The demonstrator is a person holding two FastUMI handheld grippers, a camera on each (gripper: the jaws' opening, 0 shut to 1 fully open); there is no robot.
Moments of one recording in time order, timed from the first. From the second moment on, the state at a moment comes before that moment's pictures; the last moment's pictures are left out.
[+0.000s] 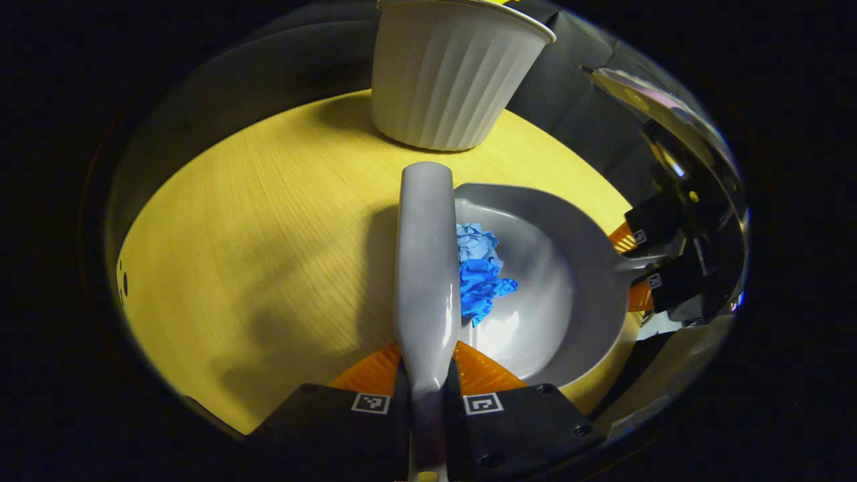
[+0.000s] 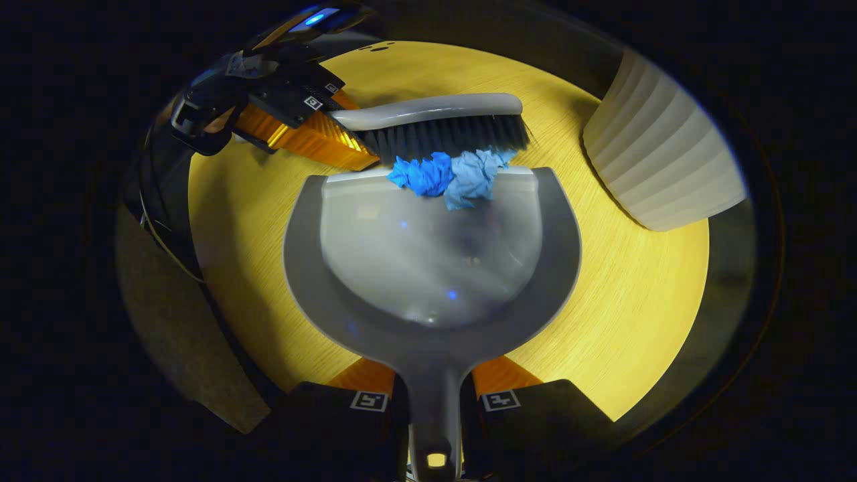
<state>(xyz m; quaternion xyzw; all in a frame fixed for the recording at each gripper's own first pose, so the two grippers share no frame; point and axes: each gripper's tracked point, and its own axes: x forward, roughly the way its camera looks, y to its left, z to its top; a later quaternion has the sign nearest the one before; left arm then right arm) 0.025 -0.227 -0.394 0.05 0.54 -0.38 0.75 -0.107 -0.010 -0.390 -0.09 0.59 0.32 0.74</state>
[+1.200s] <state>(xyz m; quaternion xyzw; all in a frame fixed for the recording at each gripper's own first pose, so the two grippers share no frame) 0.017 -0.256 -0.396 0.05 0.56 -0.39 0.73 -0.116 -0.004 -0.378 -0.06 0.59 0.28 0.75</state>
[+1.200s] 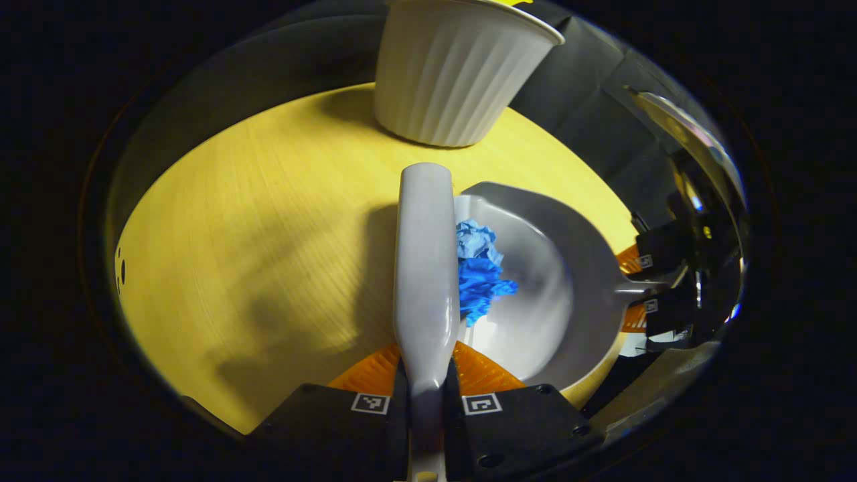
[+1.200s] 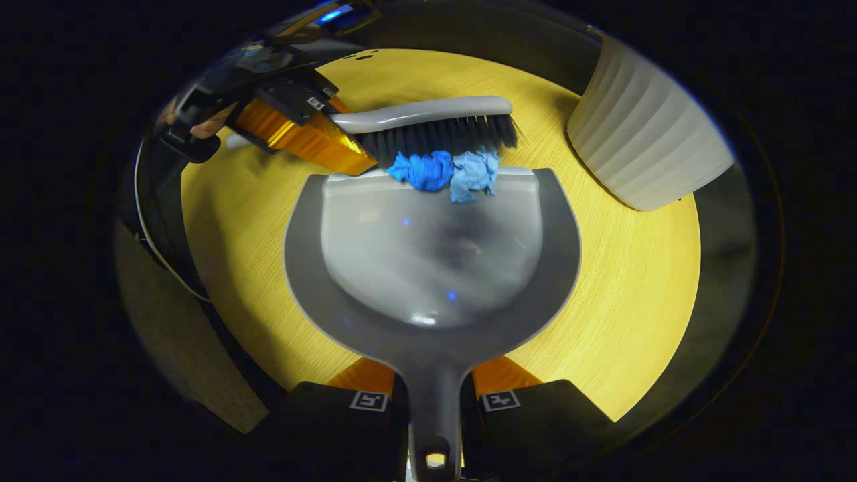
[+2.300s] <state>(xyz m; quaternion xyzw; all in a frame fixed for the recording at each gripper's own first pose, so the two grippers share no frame) 0.012 -0.284 -0.394 0.03 0.57 -0.42 0.70 -0.122 -0.010 -0.387 -0.04 0.59 0.28 0.76</state>
